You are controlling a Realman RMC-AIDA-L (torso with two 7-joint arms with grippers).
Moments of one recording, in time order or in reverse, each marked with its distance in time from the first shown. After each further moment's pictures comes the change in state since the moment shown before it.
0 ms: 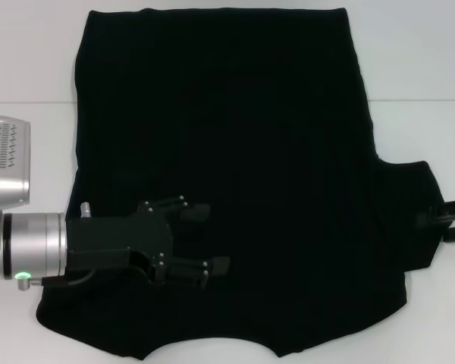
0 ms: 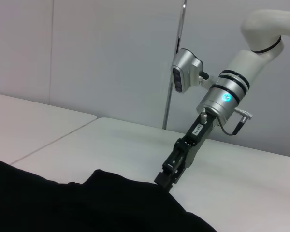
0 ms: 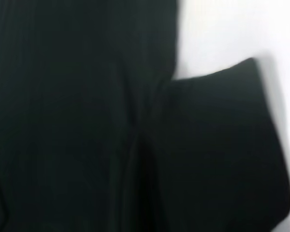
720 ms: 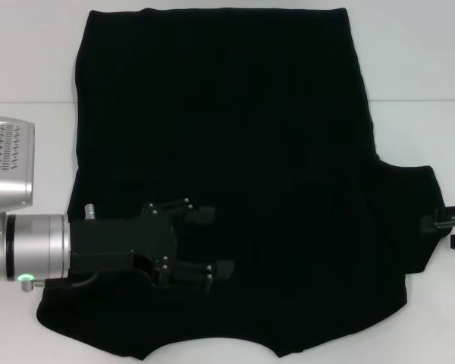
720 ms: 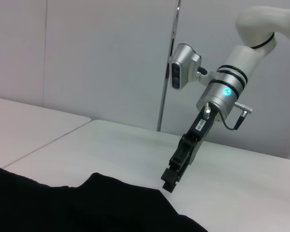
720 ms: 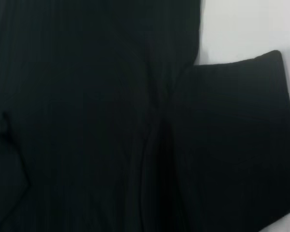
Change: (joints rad) left arm -0.002 -0.005 0.005 0.000 -0.001 0.011 0.004; right arm -0.006 -0.026 0.005 -0.031 0.002 -0.133 -0.046
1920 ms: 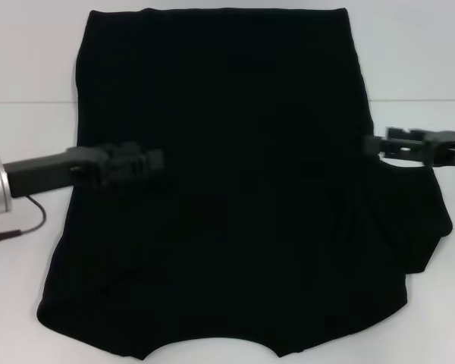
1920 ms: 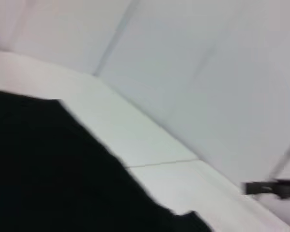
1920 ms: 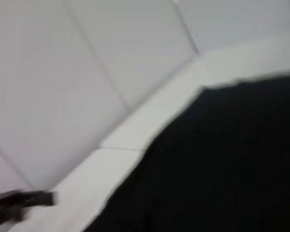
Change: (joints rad) left arm -0.018 0.047 -0.184 0.099 -0.007 -0.094 -0.538; right arm -0.061 0.130 0.048 -0.117 0.451 -0.063 -0.686
